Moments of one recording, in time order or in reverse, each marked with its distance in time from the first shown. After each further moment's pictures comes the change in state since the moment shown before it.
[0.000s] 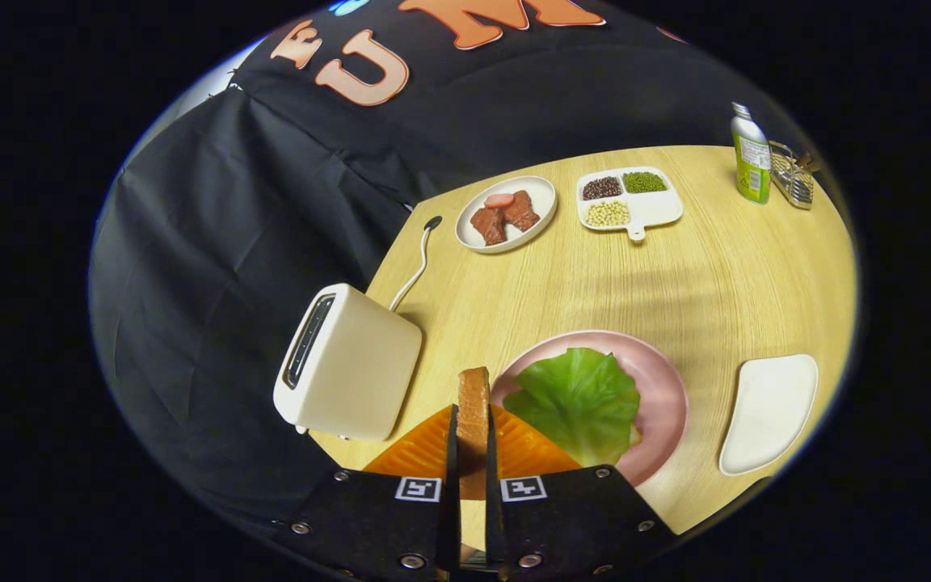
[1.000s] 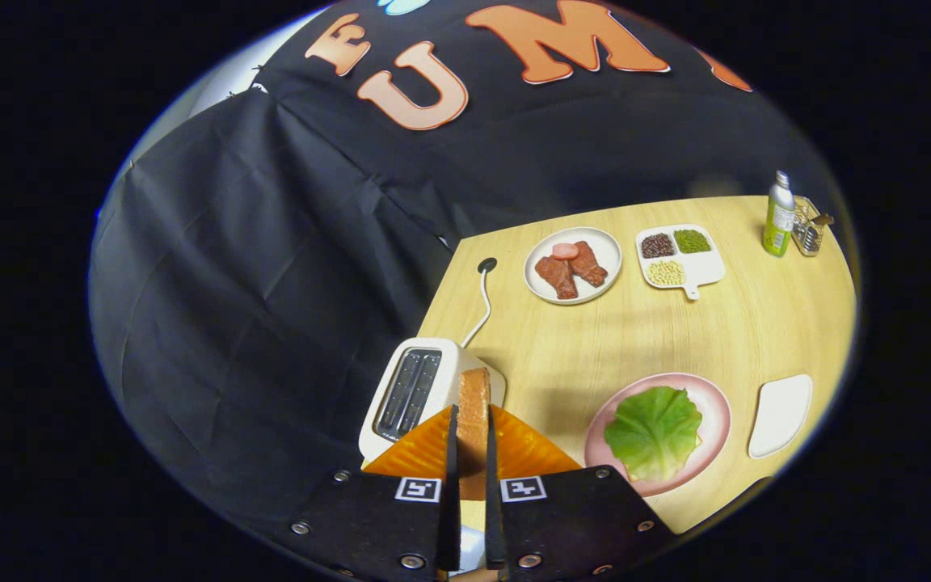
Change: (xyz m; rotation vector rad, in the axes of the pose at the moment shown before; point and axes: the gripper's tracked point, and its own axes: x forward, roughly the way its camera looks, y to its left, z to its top) arm -0.026 0.131 0.056 0.006 -0.099 0.002
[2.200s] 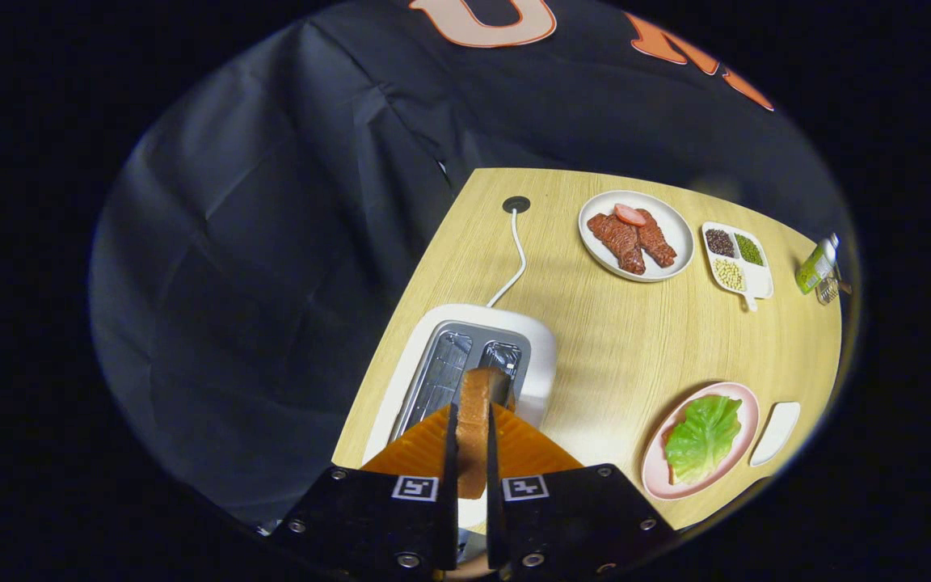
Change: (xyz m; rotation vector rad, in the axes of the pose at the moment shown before) arm 0.123 0.105 -0.025 -0.174 0.225 -0.175
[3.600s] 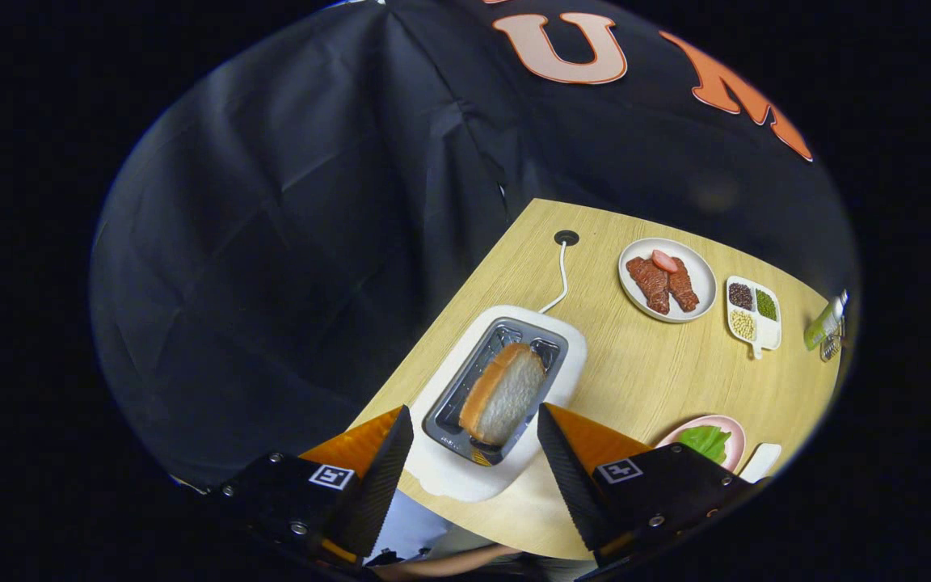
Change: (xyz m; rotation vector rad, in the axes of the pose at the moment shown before) arm -0.034 0.030 -0.009 -0.190 -0.076 0.096
